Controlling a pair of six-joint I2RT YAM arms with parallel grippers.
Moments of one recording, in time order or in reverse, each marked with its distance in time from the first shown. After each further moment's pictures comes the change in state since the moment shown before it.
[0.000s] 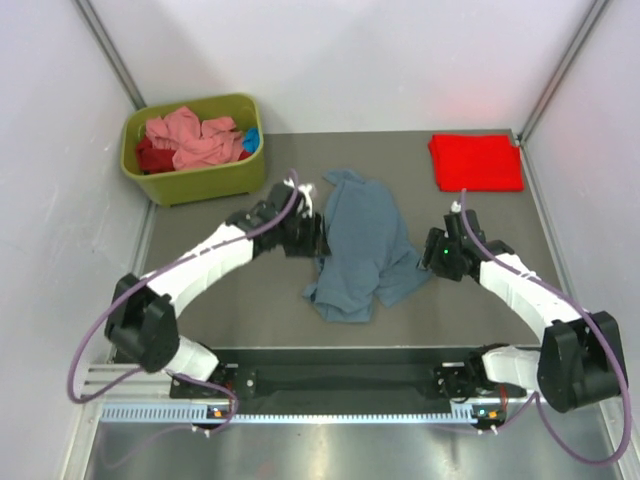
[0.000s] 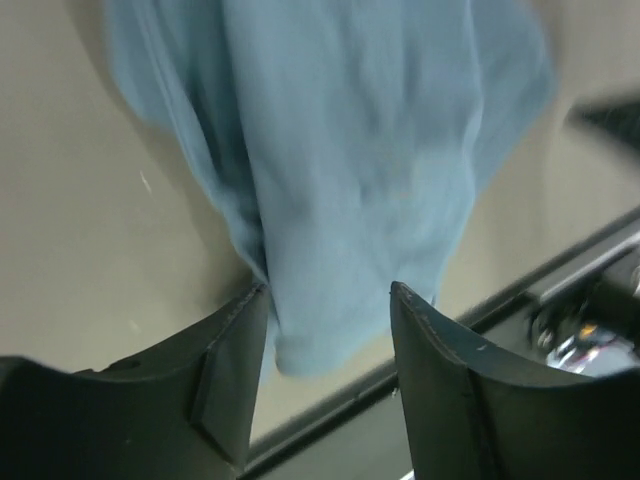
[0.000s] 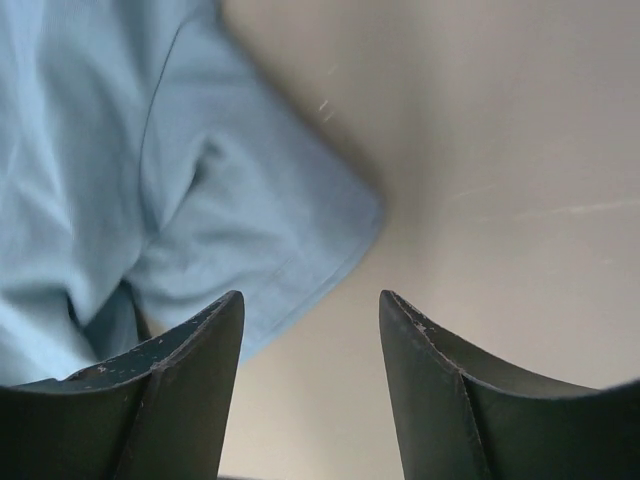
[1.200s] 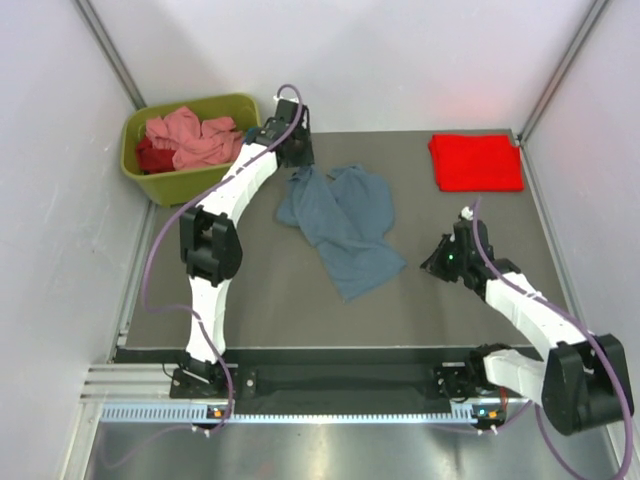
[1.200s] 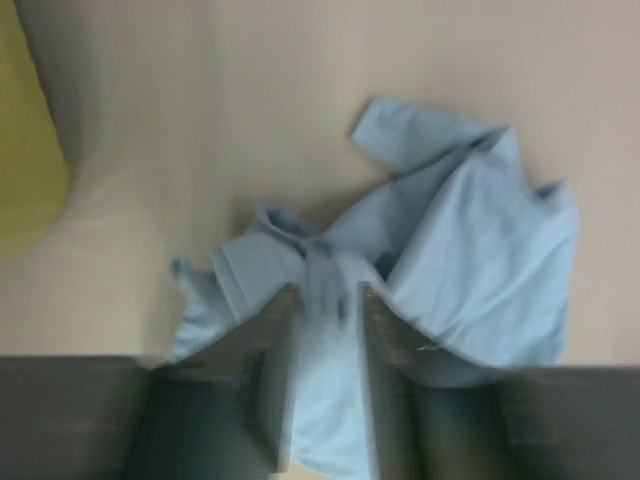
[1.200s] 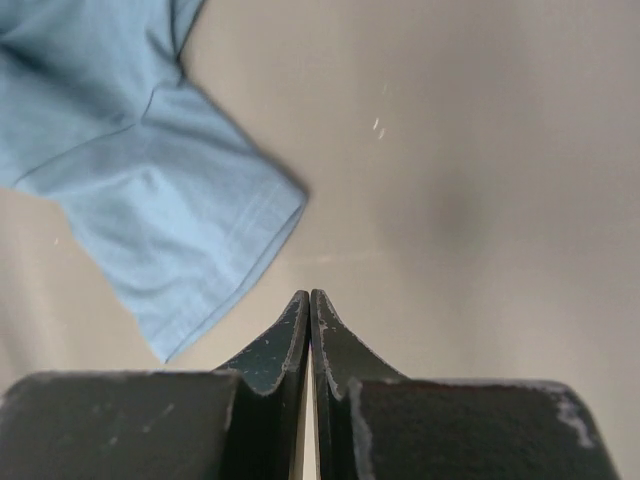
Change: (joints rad) left arm 0.168 0.669 0.947 -0.157 -0.317 0.108; right arm -0.061 -0.101 -0.130 0.201 -0.090 0.119
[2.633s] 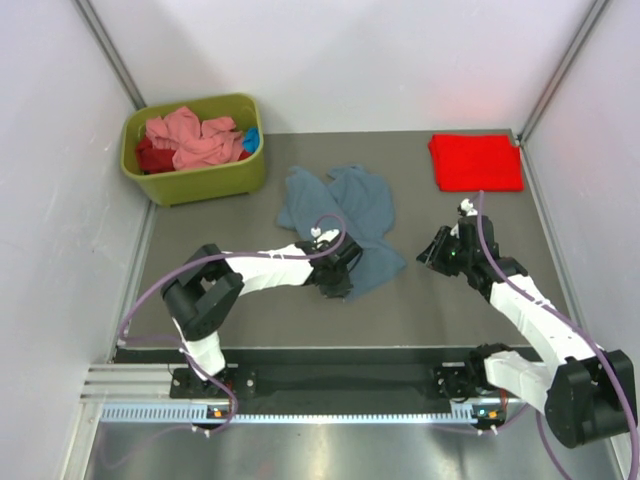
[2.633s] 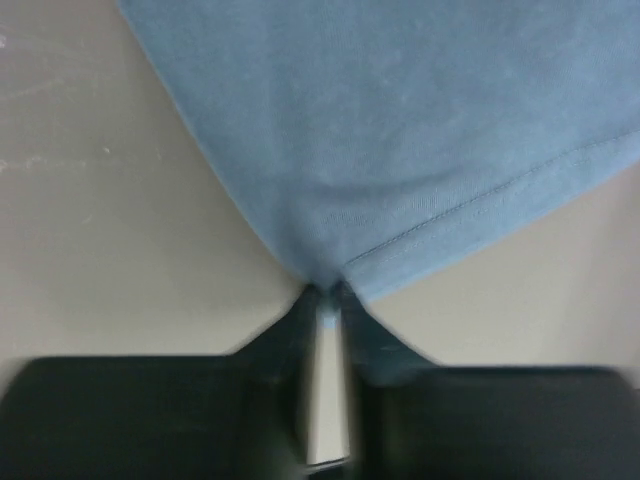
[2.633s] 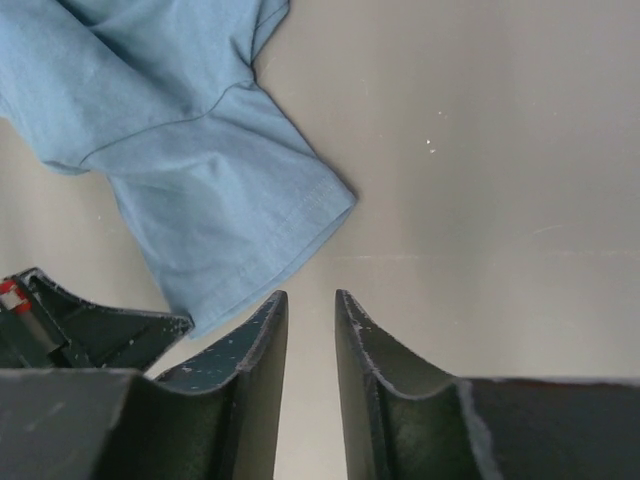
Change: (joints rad) left arm -0.526 -0.401 -1.058 0.264 -0.006 -0.629; right arm 0.012 -0.080 0.035 -0.030 -0.046 -0.056
